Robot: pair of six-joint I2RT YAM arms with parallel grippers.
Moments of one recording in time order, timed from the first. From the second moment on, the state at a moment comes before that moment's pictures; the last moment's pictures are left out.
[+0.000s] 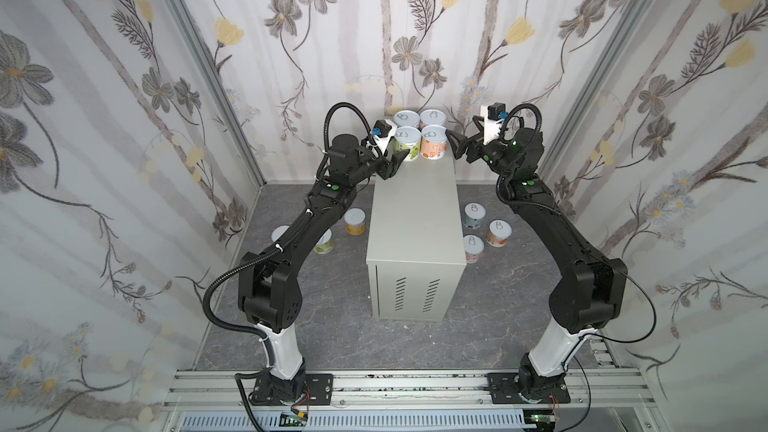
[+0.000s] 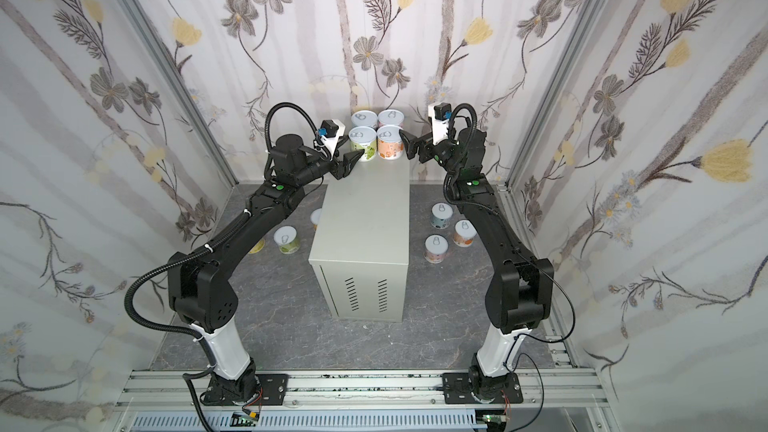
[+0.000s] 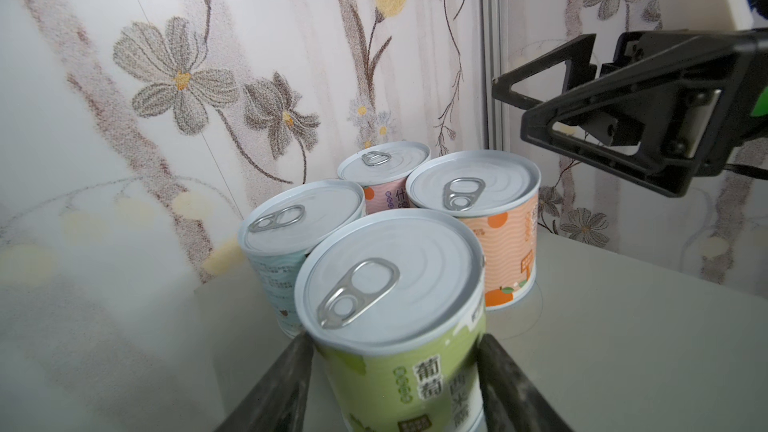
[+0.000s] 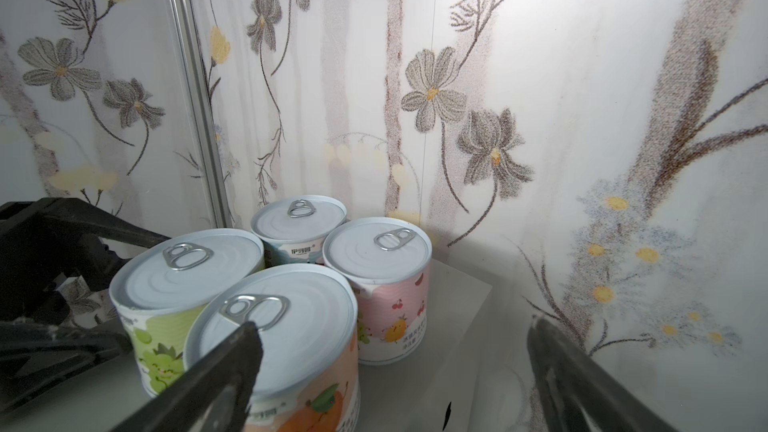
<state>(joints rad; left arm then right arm) -0.40 1.83 1.72 0.13 0.42 0.19 0.20 1.77 1.69 0.25 -0.44 0.02</state>
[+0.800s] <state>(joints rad) -0.41 1.85 1.75 0.12 0.37 0.19 0.20 1.79 1.70 0.25 -0.45 0.02</state>
